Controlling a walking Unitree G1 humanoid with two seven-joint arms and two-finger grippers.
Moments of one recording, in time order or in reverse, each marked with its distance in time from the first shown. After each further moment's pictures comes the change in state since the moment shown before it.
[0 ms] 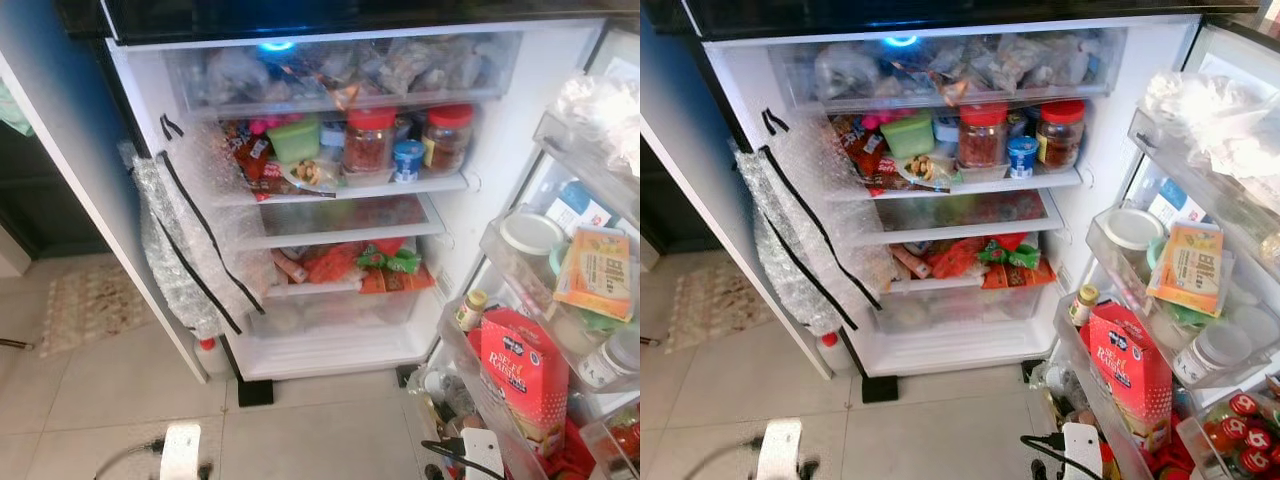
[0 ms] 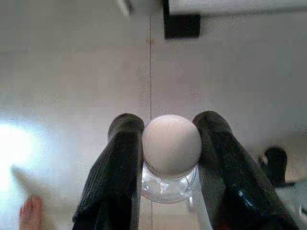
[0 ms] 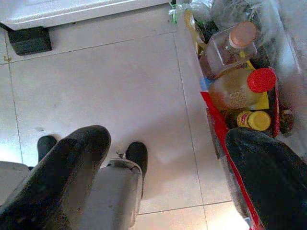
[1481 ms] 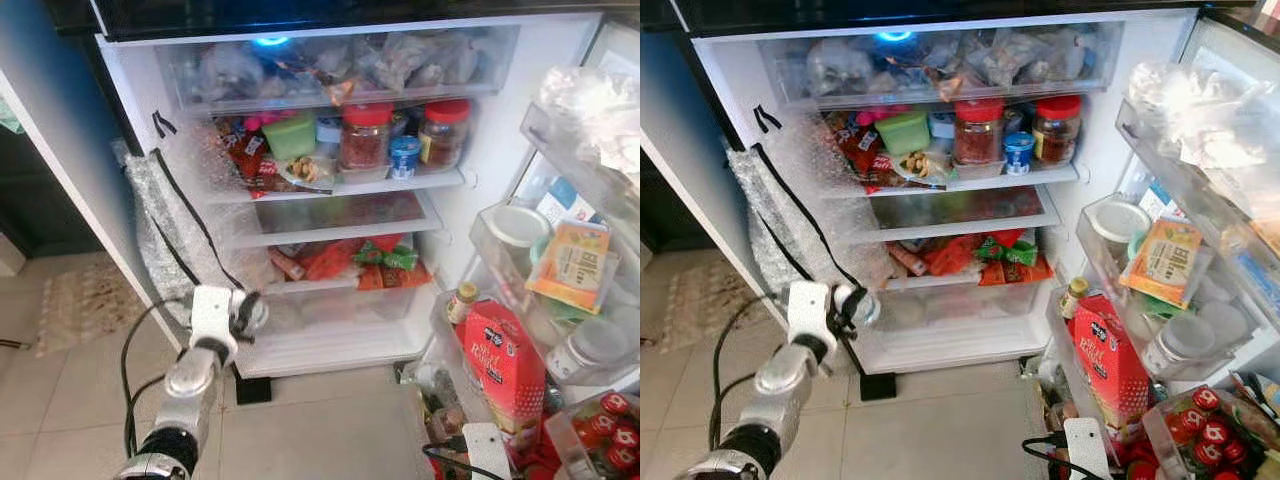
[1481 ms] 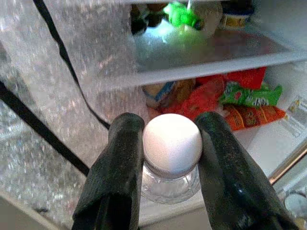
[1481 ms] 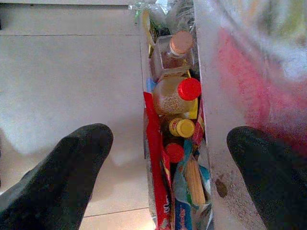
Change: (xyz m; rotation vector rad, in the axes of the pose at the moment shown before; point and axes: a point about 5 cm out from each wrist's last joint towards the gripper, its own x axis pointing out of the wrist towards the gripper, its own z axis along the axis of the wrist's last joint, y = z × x) left arm -0.018 -0.040 0.179 0.038 -0.779 -0.287; right arm -0.001 -0.013 0.009 -0.196 -0.029 -0.161
